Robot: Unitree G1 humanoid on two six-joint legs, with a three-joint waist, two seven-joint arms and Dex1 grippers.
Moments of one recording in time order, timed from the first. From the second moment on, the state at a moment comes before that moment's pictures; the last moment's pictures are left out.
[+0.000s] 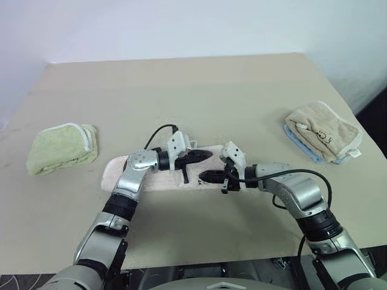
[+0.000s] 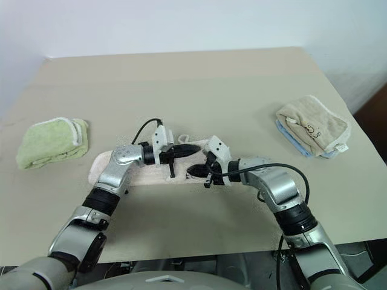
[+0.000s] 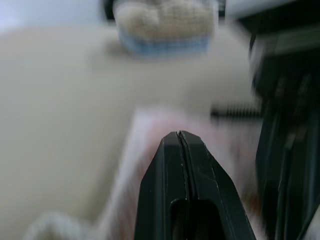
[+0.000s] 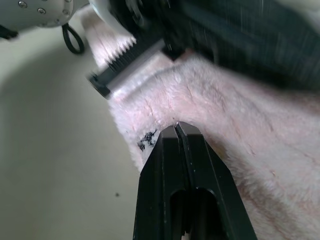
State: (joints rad) left arm -0.55 0.26 -0.16 0.32 -0.26 -0.03 -1.08; right arm -0.41 -0.49 0.25 -0.16 0.43 0.77 0.92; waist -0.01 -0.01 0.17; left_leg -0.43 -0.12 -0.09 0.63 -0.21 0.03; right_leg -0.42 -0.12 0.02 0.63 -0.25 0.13
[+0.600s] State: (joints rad) left arm -0.03 0.62 0.29 -0.13 -0.61 0.44 -1.00; right arm -0.38 -0.68 0.03 -0.26 0.63 0.87 1.03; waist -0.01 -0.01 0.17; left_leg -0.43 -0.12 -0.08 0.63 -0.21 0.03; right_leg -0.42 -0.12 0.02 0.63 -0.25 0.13
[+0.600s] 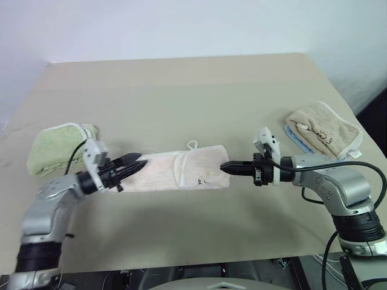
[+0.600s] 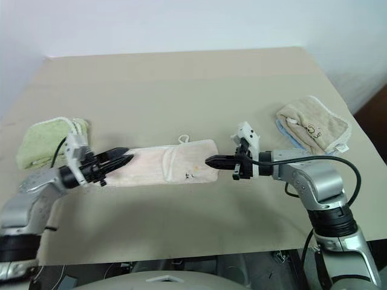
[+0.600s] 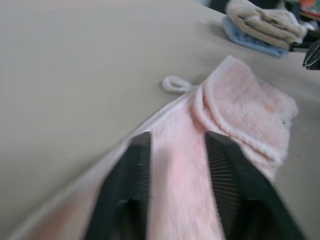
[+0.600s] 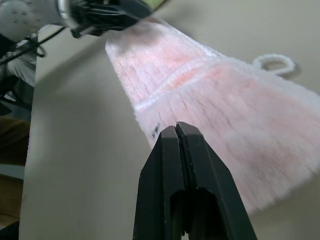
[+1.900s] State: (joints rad) left arm 0.31 0.44 0.59 -0.24 -1.30 0.89 -0.45; right arm -0.35 -0.80 0.02 -0.28 0.70 0.78 1.21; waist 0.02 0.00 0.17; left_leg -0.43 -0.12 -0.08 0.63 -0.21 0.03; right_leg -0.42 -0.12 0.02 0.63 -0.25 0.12
